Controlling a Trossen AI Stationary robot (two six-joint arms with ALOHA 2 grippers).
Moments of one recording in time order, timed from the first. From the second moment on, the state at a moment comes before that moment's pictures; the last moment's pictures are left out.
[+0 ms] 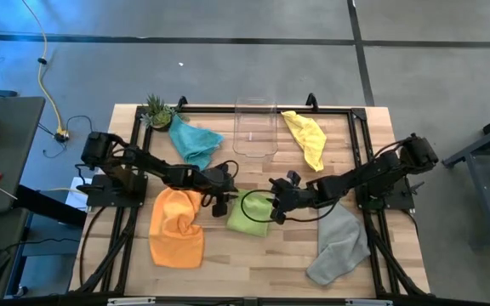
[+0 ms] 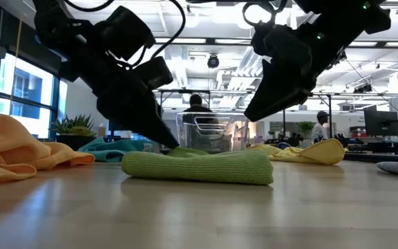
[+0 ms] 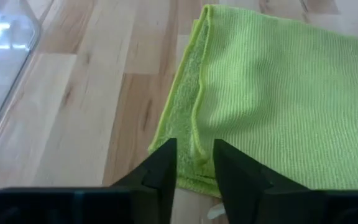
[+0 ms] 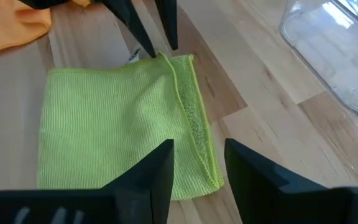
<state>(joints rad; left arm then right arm) 0.08 1.69 0.64 0.34 -0.03 -0.05 0.27 1.57 0.81 -0.08 0.41 0.54</state>
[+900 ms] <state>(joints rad) 0.12 1.68 0.64 0.31 -0.12 -0.12 0.26 1.57 0.81 -0.10 0.38 0.60</state>
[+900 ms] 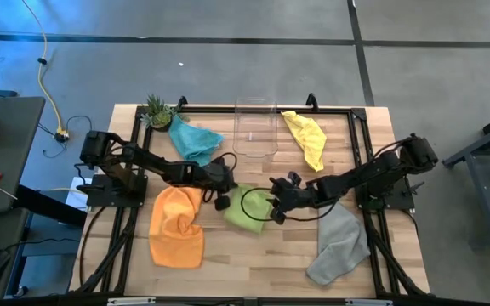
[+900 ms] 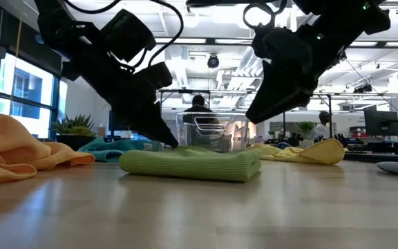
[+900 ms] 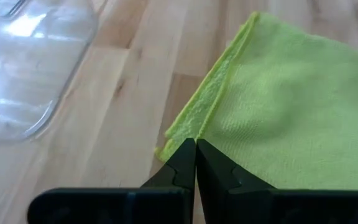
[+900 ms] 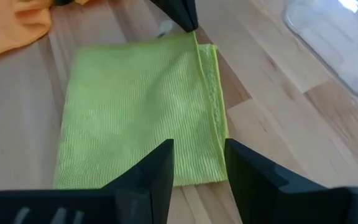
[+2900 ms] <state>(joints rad) -0.10 1.69 0.57 0.30 -0.26 -0.17 0.27 1.75 0.81 -0.14 0.40 0.73</state>
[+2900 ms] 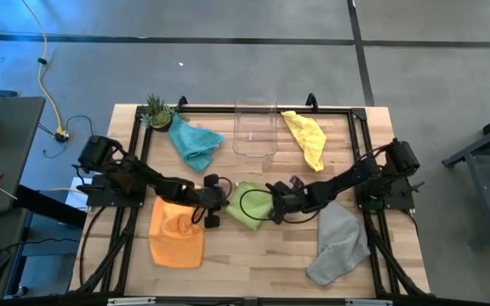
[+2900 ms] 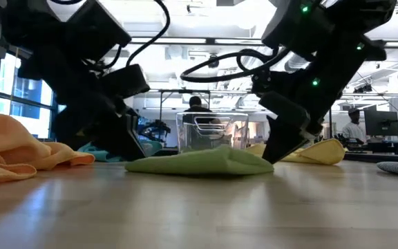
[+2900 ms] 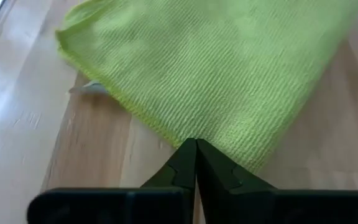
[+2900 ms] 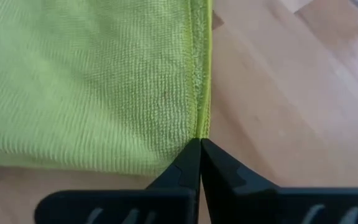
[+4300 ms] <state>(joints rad) -0.22 1.91 0.71 0.59 -0.19 -0.22 0.08 1.73 0.62 0.40 0.16 0.43</state>
